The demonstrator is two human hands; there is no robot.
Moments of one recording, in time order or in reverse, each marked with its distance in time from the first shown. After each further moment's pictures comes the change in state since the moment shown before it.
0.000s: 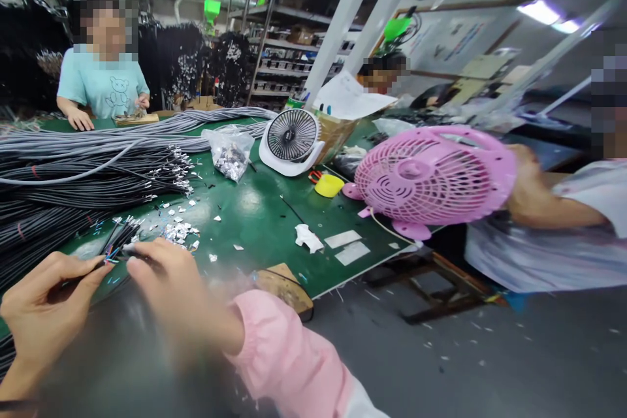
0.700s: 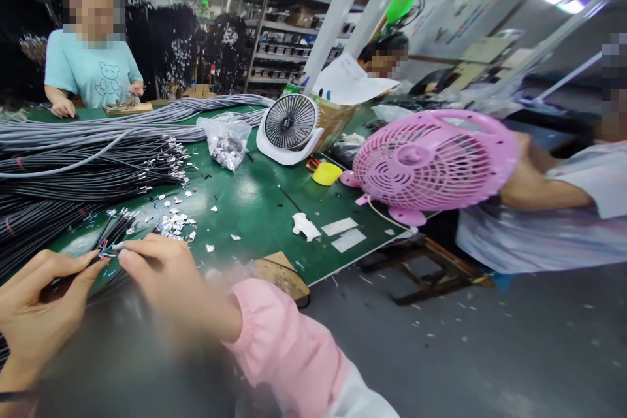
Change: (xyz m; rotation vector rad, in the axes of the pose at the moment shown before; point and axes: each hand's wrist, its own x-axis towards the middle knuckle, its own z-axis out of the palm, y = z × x) left_hand 0.000 -0.004 0.002 0.097 0.020 0.194; right_hand 0.000 0.001 0.001 0.112 -0.035 0.095
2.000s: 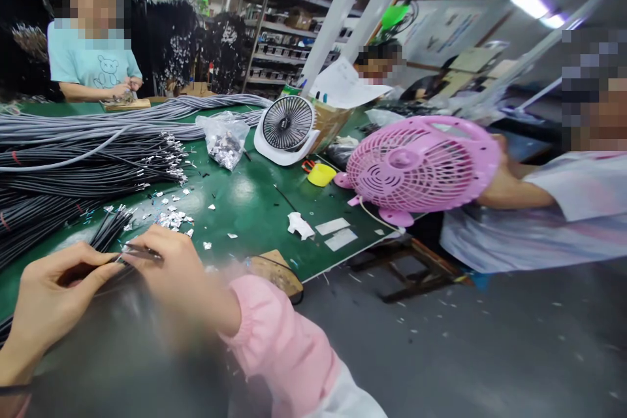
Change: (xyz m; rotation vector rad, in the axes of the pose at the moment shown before) left_hand 0.010 0.002 0.000 -0.244 -0.324 -0.456; right_hand 0.000 0.006 -0.008 -0.118 0.010 -0.160
